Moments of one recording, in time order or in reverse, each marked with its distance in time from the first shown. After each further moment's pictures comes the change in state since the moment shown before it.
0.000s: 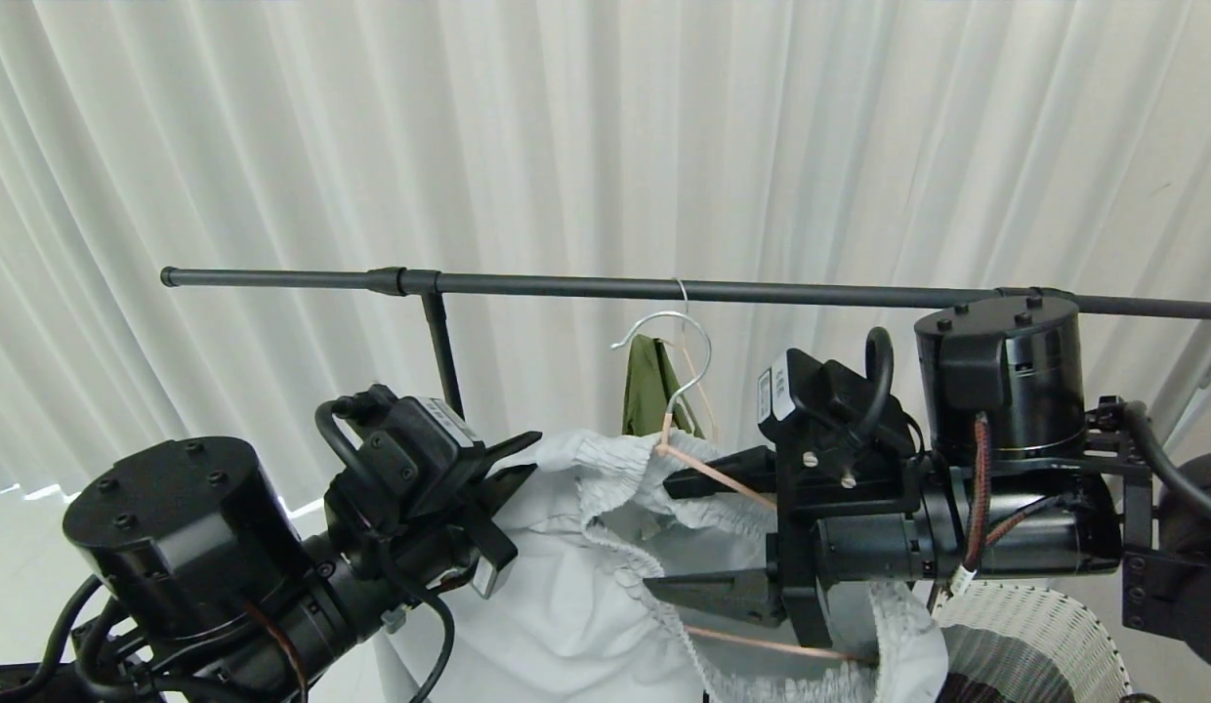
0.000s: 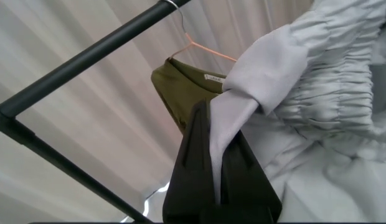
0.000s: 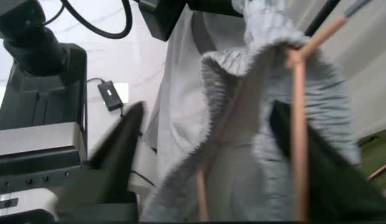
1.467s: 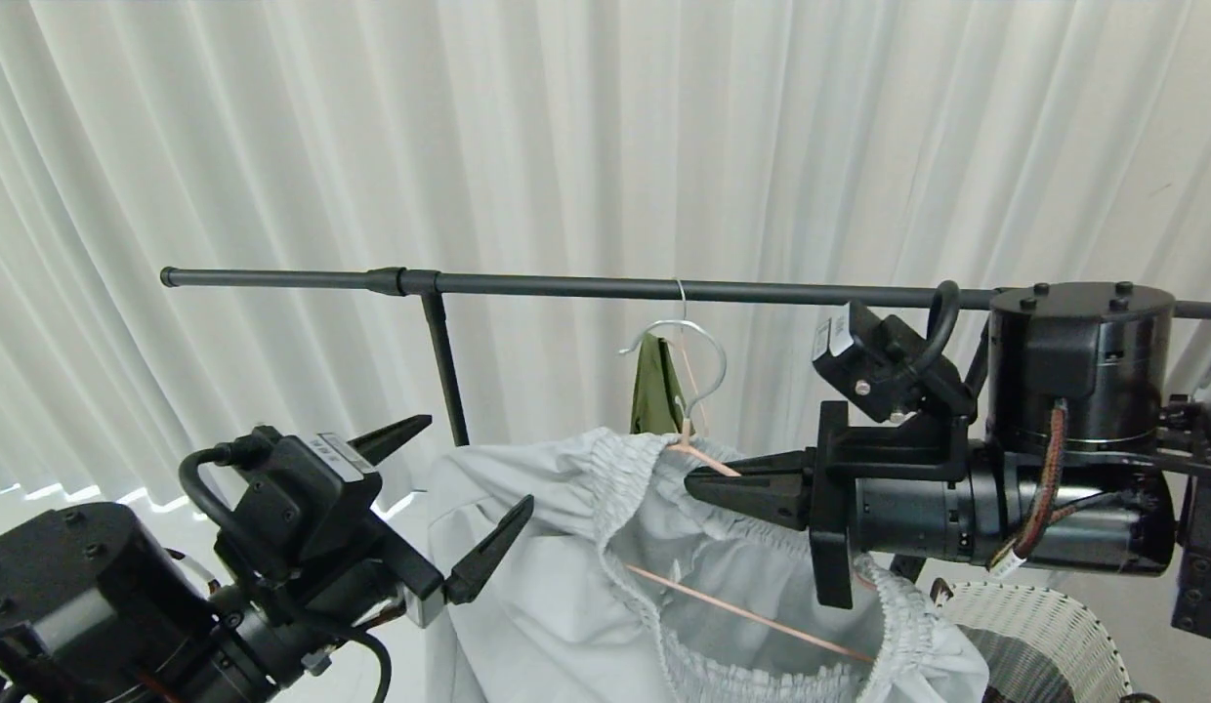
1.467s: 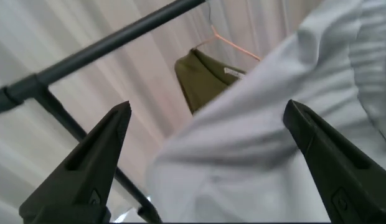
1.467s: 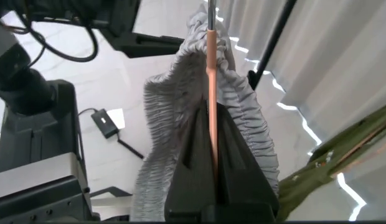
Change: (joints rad) left arm 0.097 -0.018 0.220 -0.248 -0.028 -0.083; right arm -0.052 -0.063 0.063 -0.117 -0.077 0.160
